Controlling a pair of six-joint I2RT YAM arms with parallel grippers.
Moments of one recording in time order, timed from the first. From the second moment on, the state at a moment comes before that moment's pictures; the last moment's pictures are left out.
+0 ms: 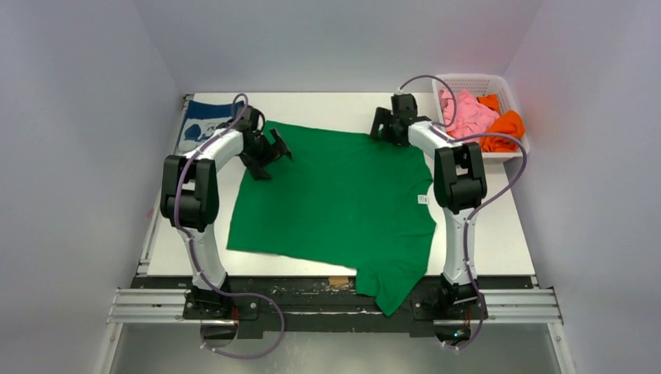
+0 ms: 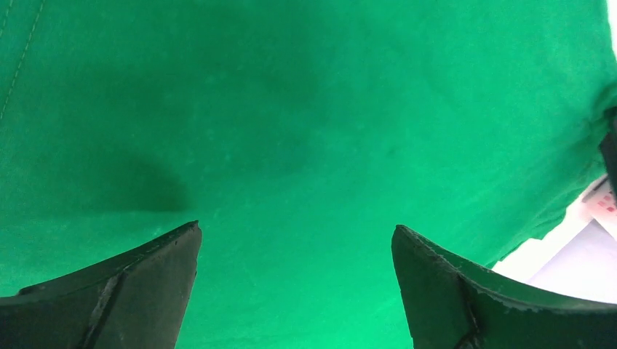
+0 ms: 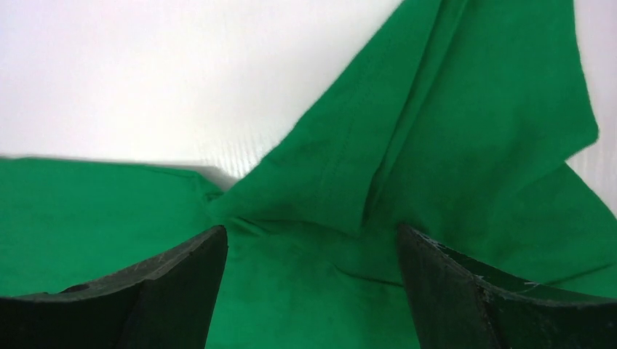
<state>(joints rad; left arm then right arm) -0.14 1.98 1.46 -0.62 0.26 -0.75 0.22 2.24 1.72 -0.31 0.03 0.43</state>
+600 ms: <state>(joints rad) -0.14 1.98 1.42 -0.67 0.17 -0.74 0.22 2.45 1.97 -0.14 -0.03 0.51</state>
